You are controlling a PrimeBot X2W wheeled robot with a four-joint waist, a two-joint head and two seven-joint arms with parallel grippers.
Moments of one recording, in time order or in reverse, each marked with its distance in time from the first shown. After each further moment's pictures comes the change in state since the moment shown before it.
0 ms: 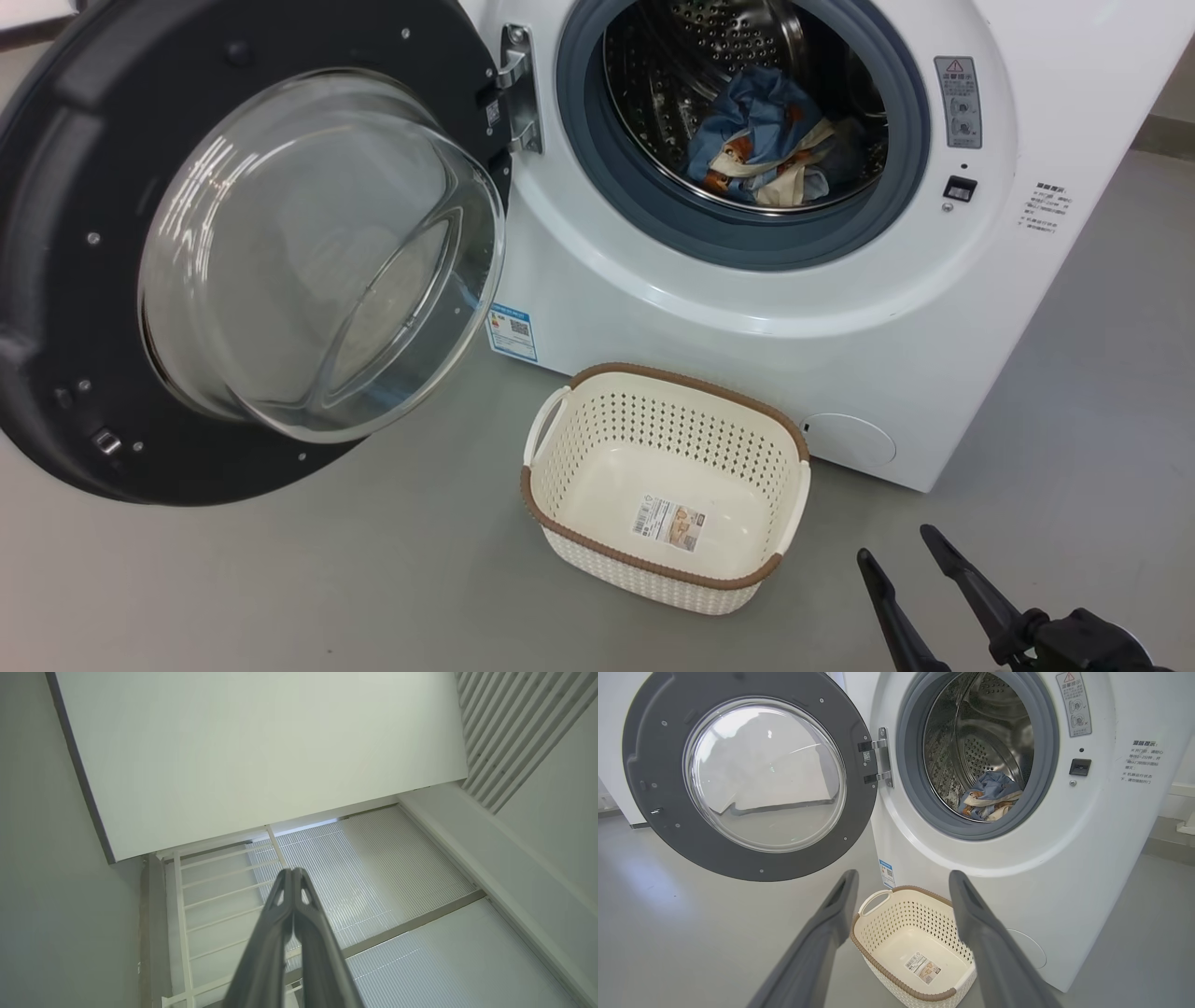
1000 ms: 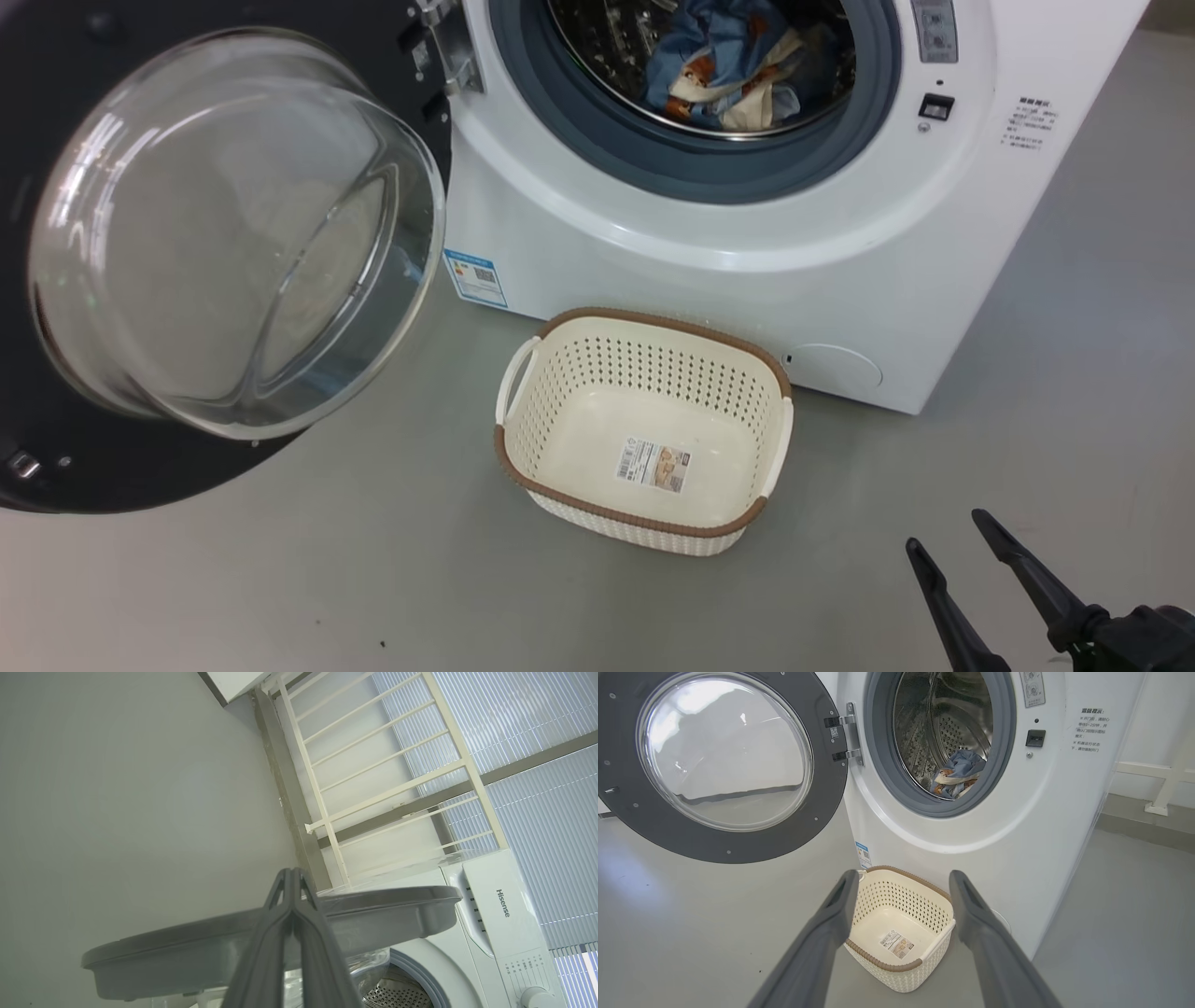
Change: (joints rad) left arm 0.069 0.026 -0.318 0.160 0.086 0.036 0.337; right arm 0.035 -0.096 -0.036 -0.088 0.000 0.000 0.000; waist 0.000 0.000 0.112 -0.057
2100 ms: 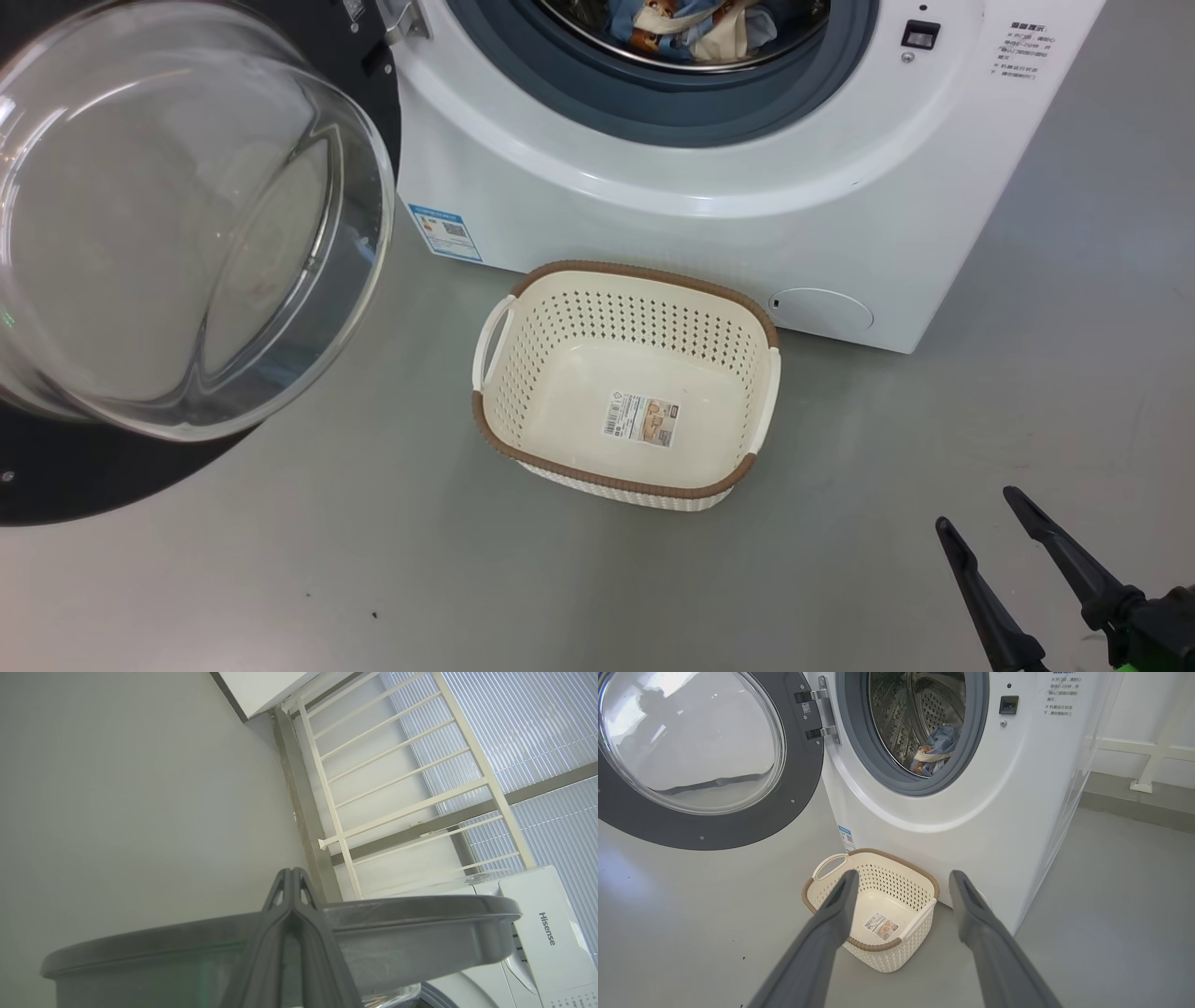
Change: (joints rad) left arm 0.017 -0.082 0.064 -0.030 0.005 0.035 -0.139; right arm -0.016 -0.067 -0.020 -0.018 0.016 0.000 0.000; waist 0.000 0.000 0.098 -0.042
